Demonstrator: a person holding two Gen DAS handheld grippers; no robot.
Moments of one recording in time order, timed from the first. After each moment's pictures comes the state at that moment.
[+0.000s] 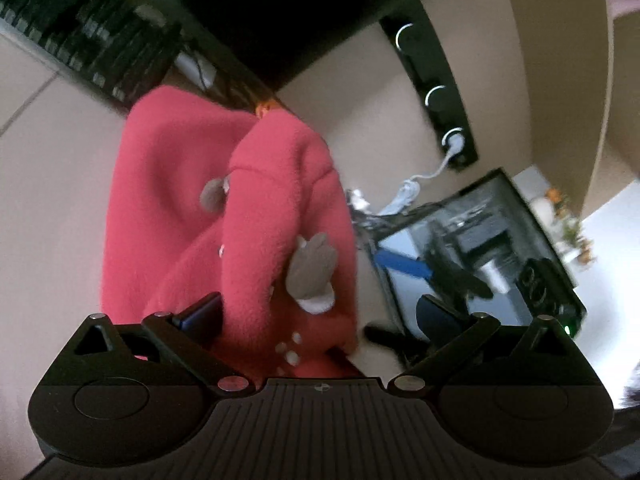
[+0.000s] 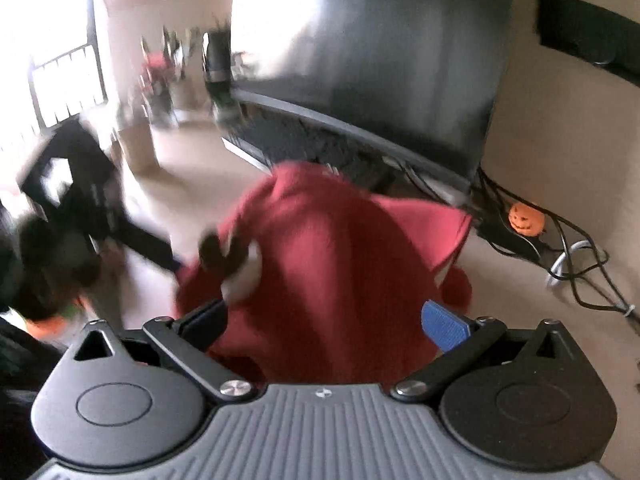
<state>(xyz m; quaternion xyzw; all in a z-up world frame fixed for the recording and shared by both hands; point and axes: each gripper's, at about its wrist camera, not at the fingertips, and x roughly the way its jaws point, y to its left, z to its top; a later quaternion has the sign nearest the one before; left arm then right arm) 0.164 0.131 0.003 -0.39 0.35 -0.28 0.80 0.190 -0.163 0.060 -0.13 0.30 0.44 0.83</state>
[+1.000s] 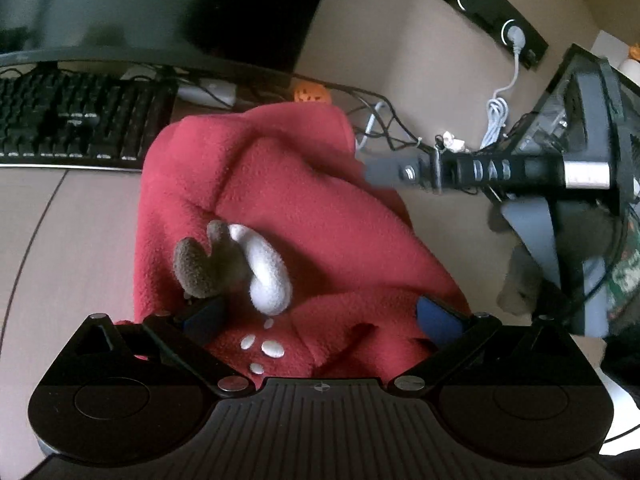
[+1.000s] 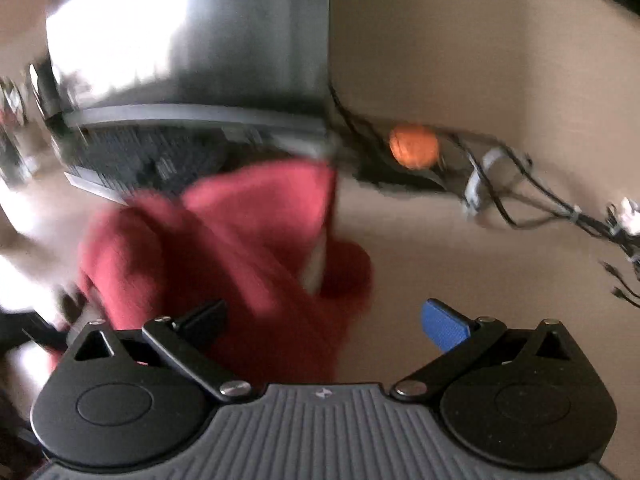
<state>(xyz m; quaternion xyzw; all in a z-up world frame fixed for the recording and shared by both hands) 0.189 0.055 0.000 -0.13 0.39 -0.17 0.90 0.255 -0.134 -0.001 -0.09 0.40 0.24 0.88</state>
